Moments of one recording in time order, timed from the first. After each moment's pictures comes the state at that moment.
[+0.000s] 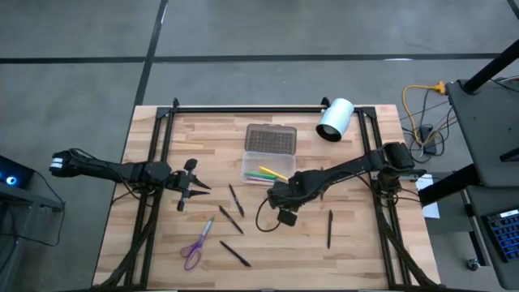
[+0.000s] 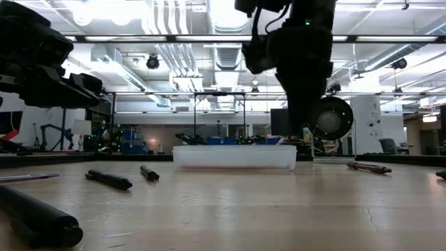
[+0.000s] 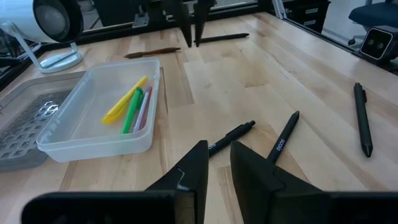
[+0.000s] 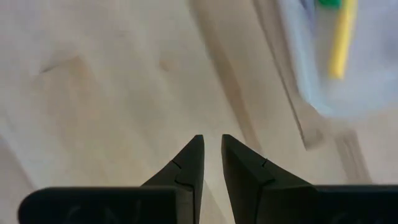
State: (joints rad) left arm -0.10 0.39 0.01 0.02 0.05 0.14; right arm 0.22 1.89 1.39 -0.91 0.08 0.66
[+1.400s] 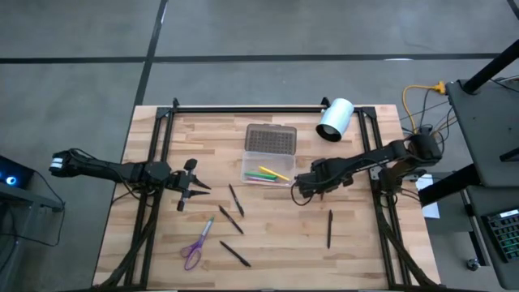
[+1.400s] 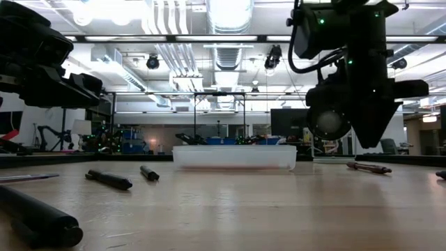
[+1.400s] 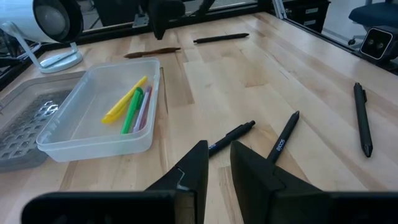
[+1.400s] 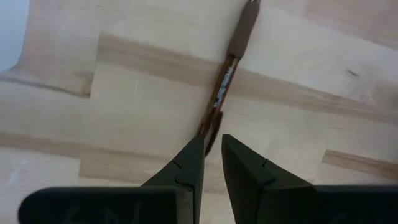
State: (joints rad) left arm -0.10 0.39 0.01 0.02 0.05 0.14; right arm 0.11 1.61 0.98 -1.01 0.14 1.47
